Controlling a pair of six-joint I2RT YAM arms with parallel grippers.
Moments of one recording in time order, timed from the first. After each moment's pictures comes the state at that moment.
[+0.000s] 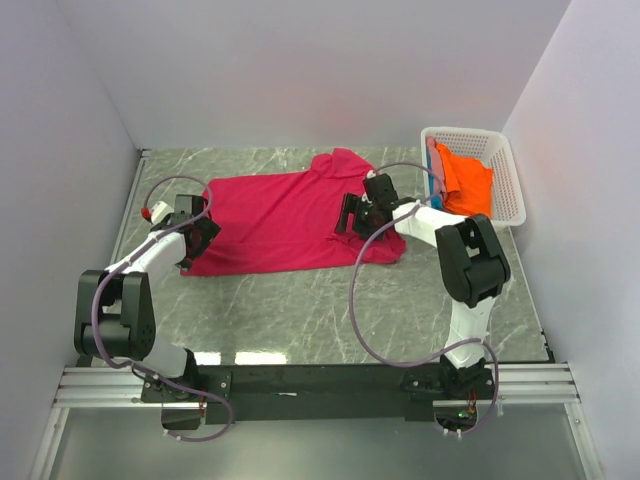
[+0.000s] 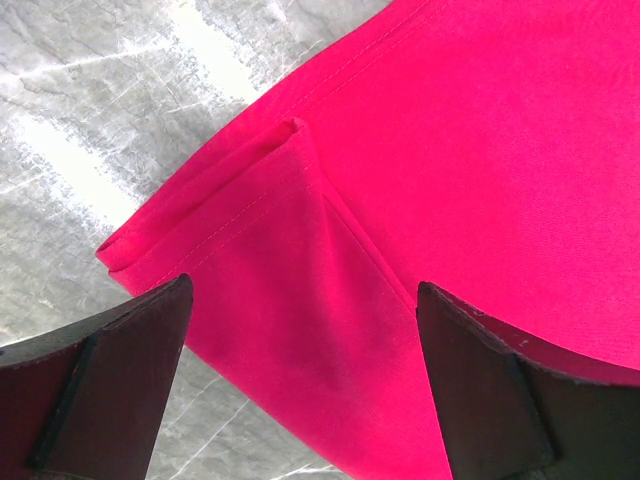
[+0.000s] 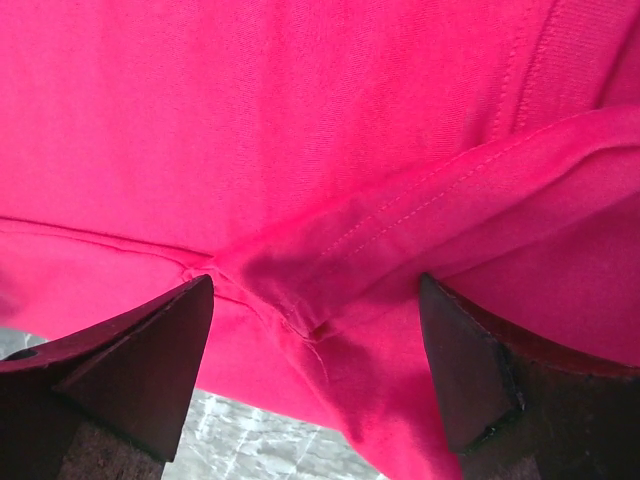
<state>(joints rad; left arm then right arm) -0.06 1.49 0.87 -0.39 -0.37 -0.98 0.39 1.93 1.24 -0.23 -0.16 0.55</state>
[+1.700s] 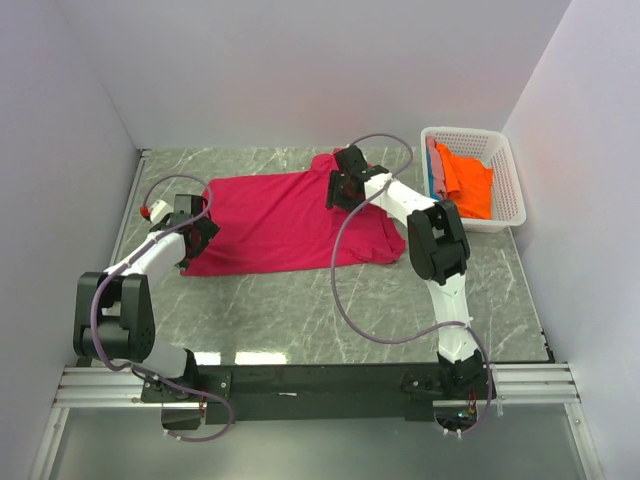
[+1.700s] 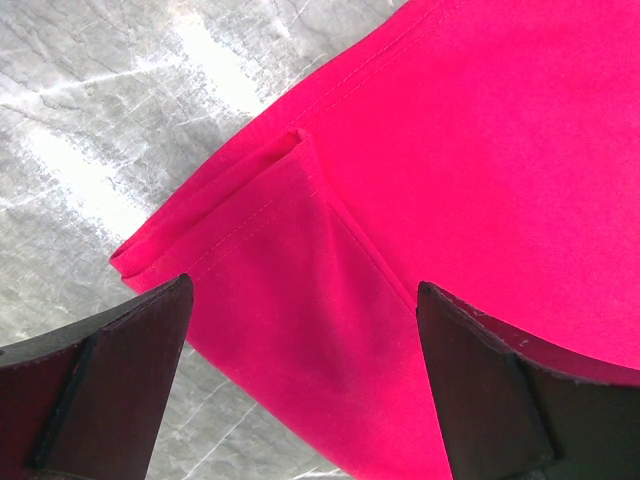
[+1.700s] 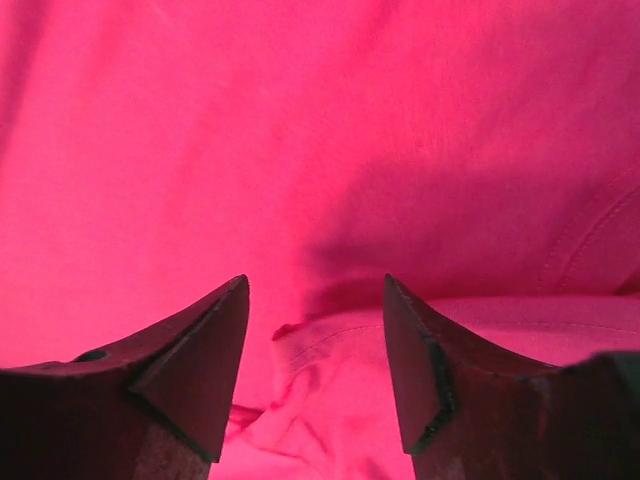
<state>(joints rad) -0.06 1.48 0.87 -0.39 -0.39 -0.96 0.45 2.23 1.82 -0.52 0.06 0.51</state>
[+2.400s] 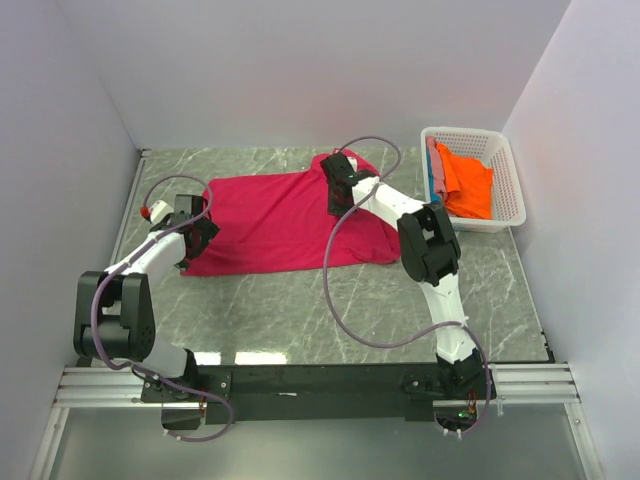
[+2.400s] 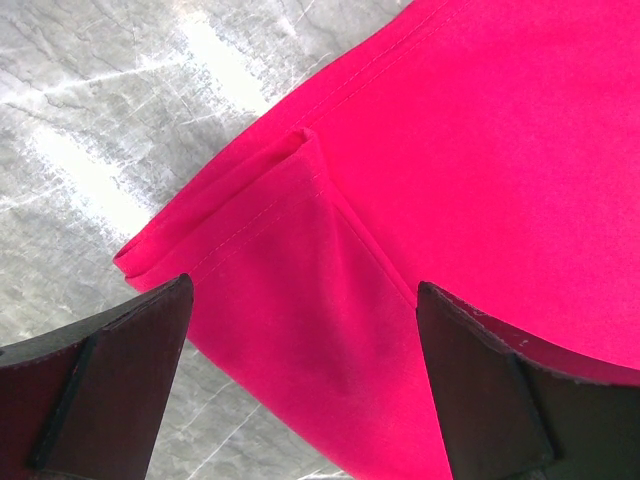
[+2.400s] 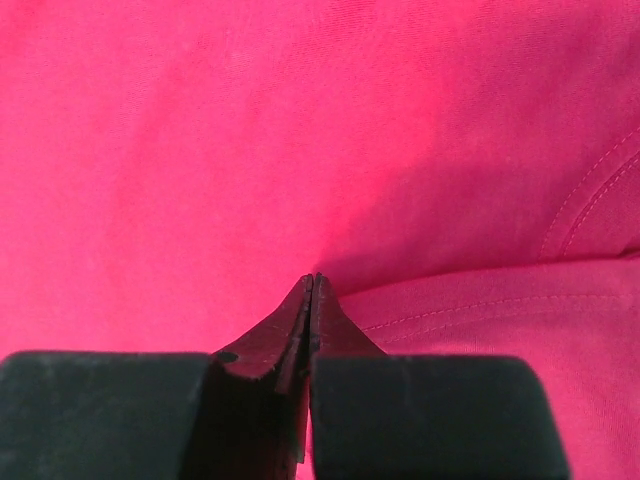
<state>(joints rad) -0.06 1.48 0.87 -0.39 -0.40 -0.96 0.51 2.29 1.86 -0.60 0.20 0.49</state>
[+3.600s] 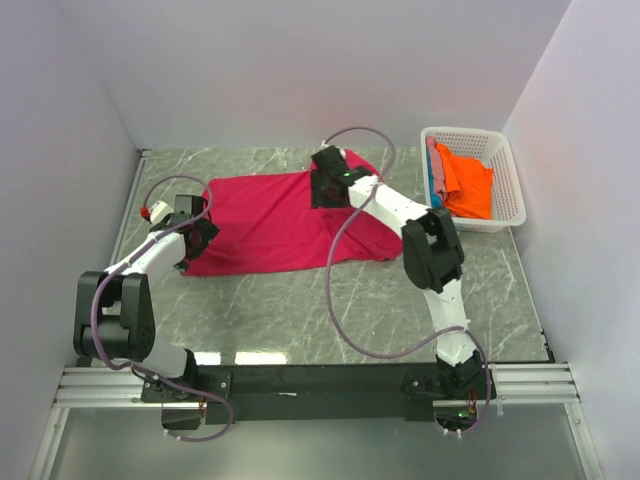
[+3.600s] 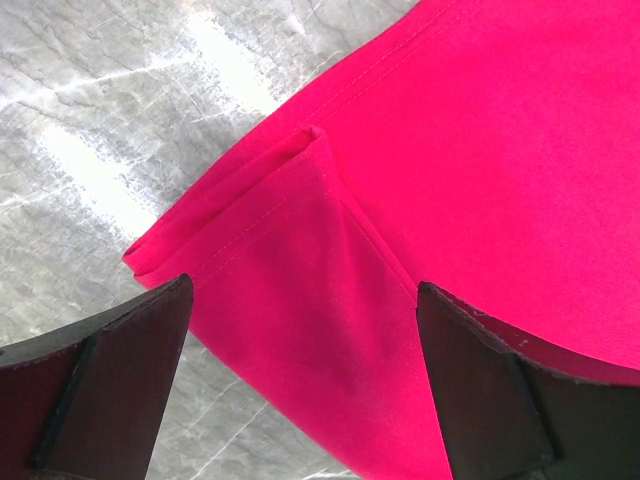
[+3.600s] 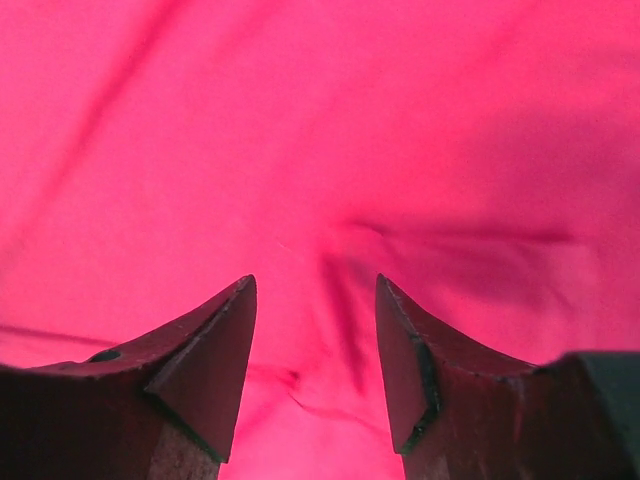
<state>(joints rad) -0.06 1.48 0.87 -0.40 -0.40 -0.96 0.58 2.23 1.89 -0.56 0.19 0.43</state>
